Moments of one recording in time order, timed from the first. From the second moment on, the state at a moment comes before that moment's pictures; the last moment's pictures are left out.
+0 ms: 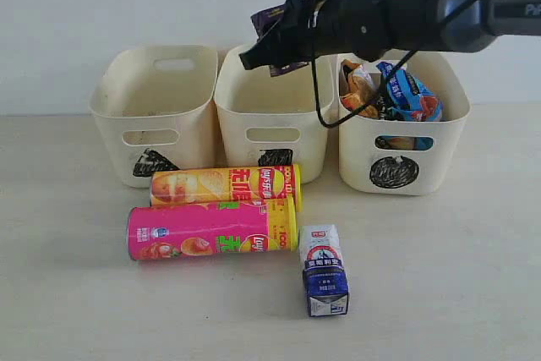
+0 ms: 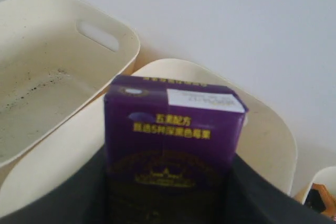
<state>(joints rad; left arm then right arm) -0.09 0.00 0.00 0.01 0.28 0.03 0.50 2.04 -1.66 -0.16 0.09 -0.04</state>
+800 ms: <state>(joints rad) -0.09 0.00 0.00 0.01 0.28 0.03 0.44 2.18 -1.81 -0.03 0.28 -0.03</state>
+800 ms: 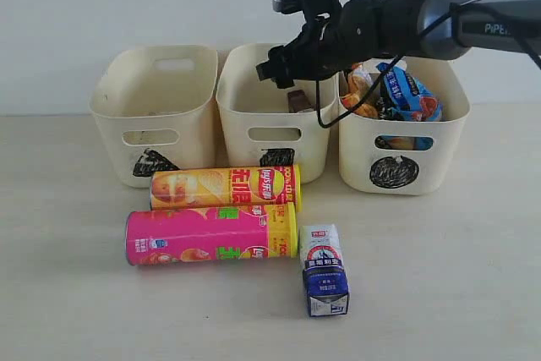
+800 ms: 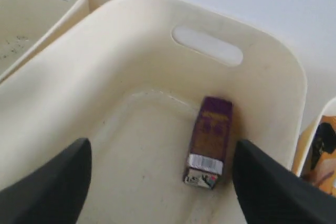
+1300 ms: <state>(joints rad) -0.09 0.00 0.00 0.01 0.28 0.03 0.44 2.00 -1.81 -0.02 0.86 -0.11</state>
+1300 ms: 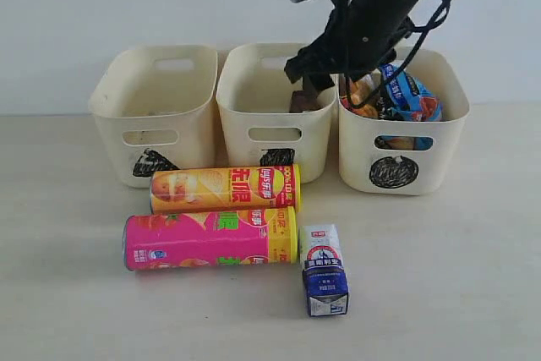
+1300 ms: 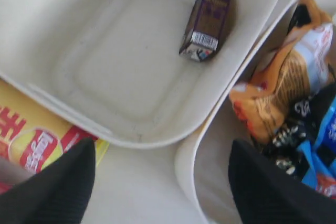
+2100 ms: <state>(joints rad) -0.09 0.00 0.00 0.01 0.28 0.03 0.57 1.99 -1.66 0.12 1.22 -0.02</state>
